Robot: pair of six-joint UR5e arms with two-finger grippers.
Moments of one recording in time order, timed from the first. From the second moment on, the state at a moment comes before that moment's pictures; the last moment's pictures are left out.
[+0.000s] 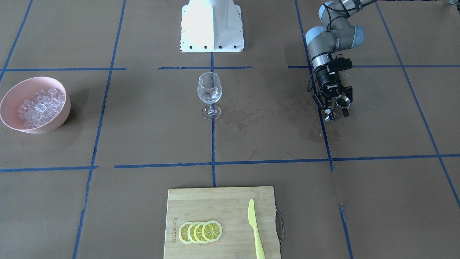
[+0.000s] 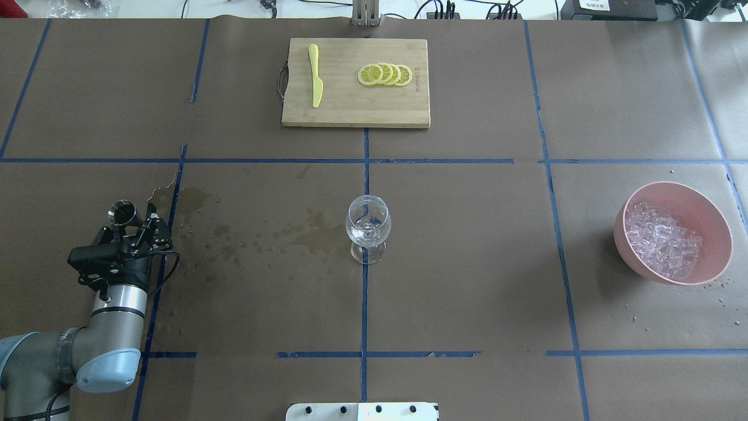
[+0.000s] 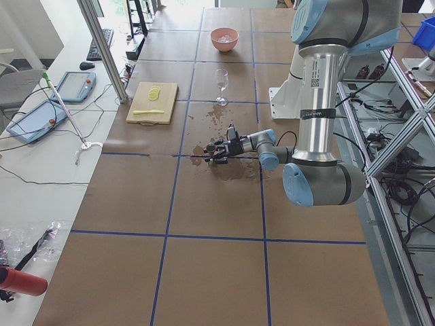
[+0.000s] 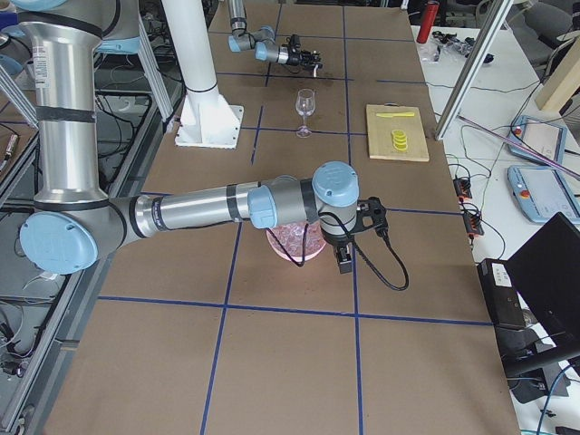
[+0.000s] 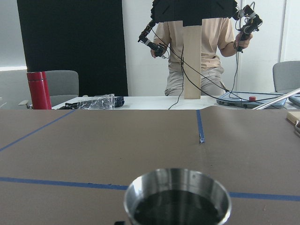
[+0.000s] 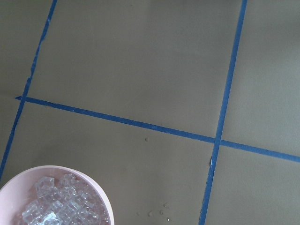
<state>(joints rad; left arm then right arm) -0.19 -1.57 -1.64 -2.15 -0.39 -1.66 1.58 -1.59 1.79 -1.55 2.45 -0.04</state>
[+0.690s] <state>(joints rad) -0.20 -1.59 -1.63 -2.15 -0.39 -1.66 1.58 -1.59 1.79 -1.55 2.45 -0.04</state>
